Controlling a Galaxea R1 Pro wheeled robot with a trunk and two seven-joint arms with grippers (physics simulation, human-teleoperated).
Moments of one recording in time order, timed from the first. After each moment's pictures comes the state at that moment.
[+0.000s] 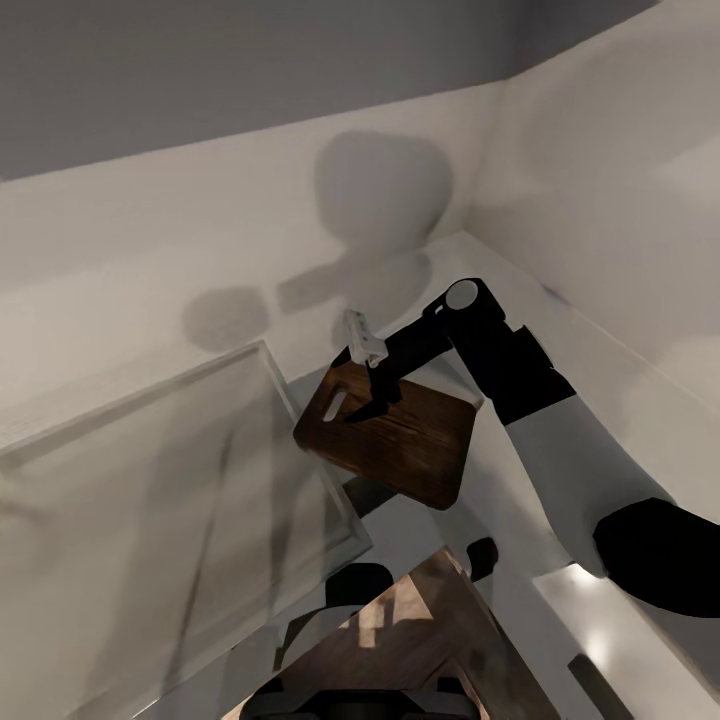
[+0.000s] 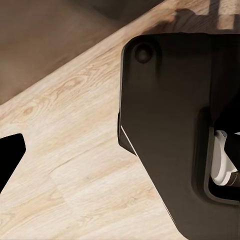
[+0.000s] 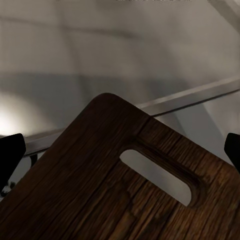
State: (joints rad) left arm 0.42 -0.01 -0.14 -0.63 0.02 -0.67 0.27; right arm -1.32 0.04 0.41 -1.07 0.45 0.24 1.55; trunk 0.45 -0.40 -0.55
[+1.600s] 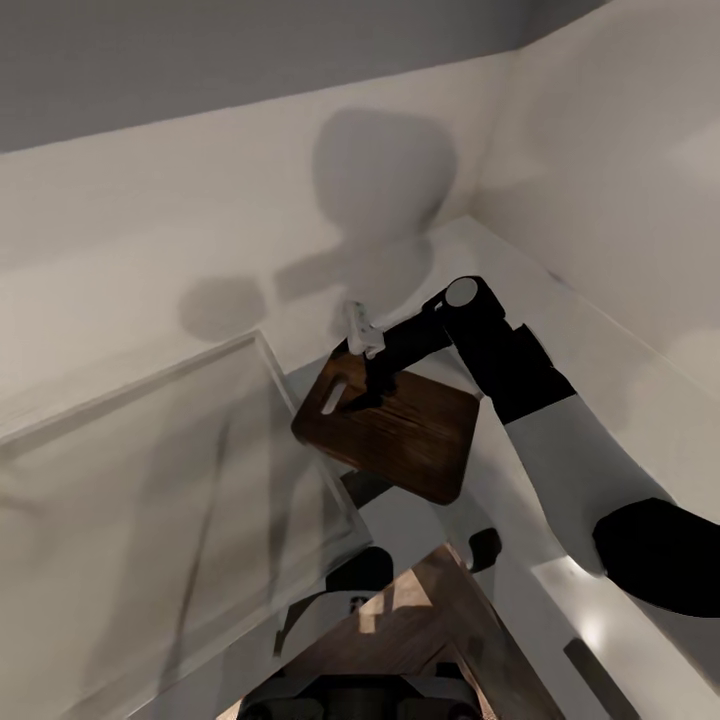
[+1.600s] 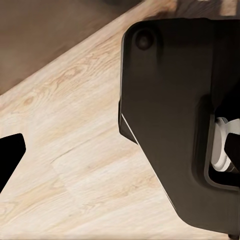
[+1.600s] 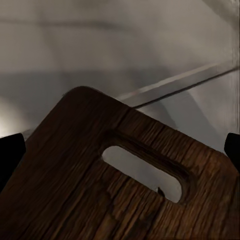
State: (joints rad) left arm 0.42 -0.01 -0.14 -0.63 0.02 -0.67 0.27; right arm -1.32 0.04 0.41 -1.08 0.45 0.28 1.47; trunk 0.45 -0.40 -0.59
